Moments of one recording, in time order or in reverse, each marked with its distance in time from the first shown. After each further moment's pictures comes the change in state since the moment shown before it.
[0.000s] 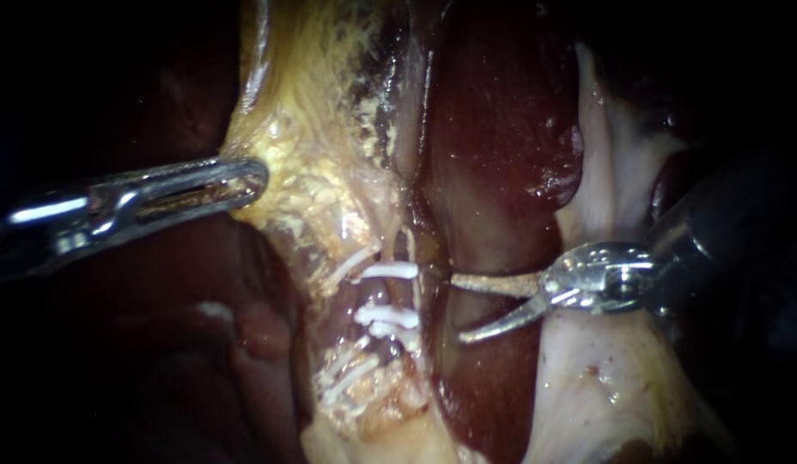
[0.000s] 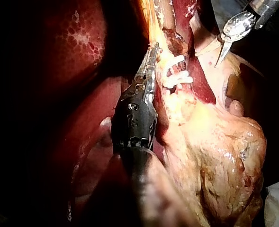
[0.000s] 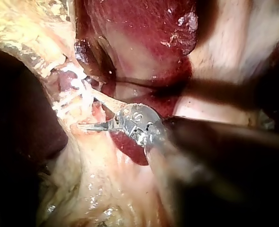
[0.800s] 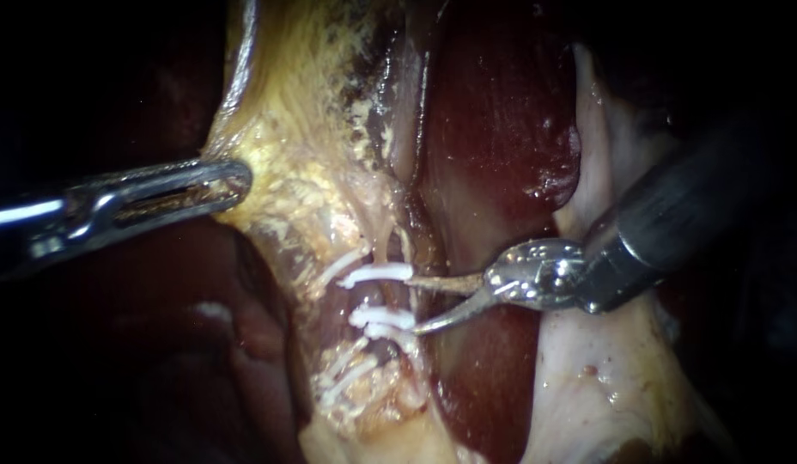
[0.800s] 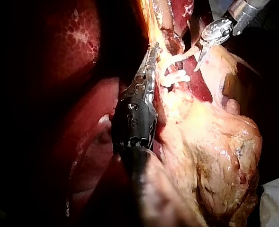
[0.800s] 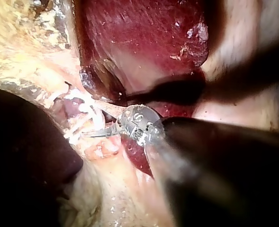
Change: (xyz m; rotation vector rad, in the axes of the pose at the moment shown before) right arm 0.001 0.004 0.004 0.014 -0.013 0.095; left arm 0.000 -0.001 -0.001 -0.001 -0.012 -0.006
